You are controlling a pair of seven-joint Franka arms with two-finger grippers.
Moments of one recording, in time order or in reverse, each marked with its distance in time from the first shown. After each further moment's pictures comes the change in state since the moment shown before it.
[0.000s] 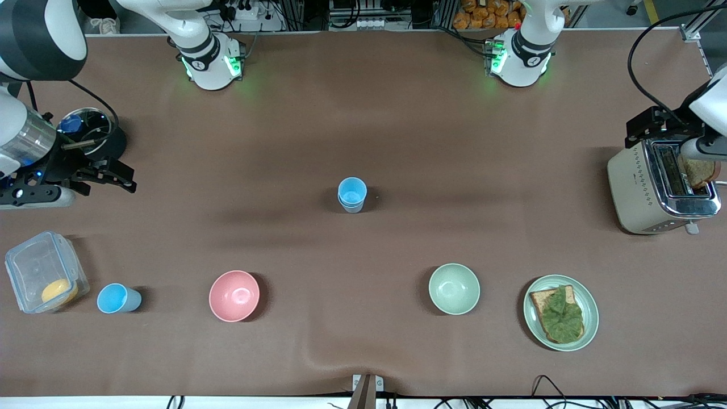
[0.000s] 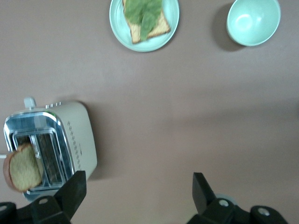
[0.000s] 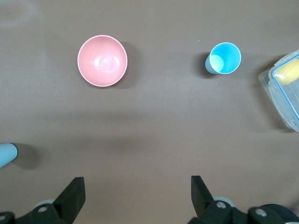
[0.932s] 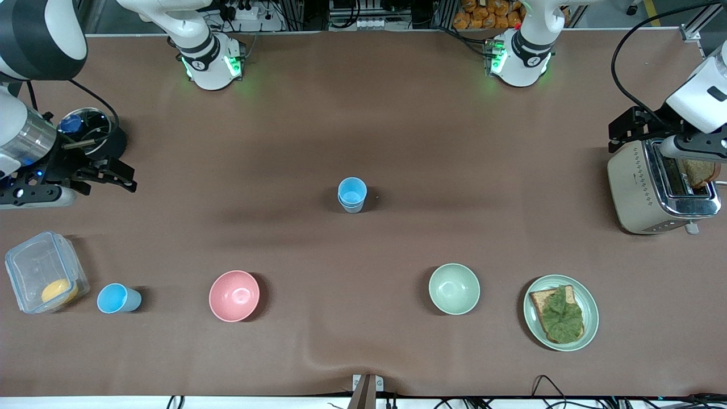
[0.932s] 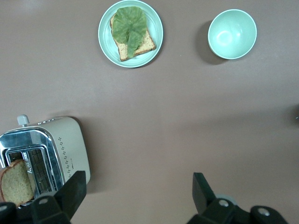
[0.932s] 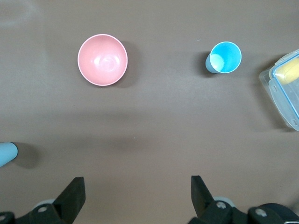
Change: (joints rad) left arm -0.004 0.001 -0.048 0.024 -0.006 0.015 -0.035; right arm 0.000 -0.001 0.000 0.000 0.000 -0.004 0.000
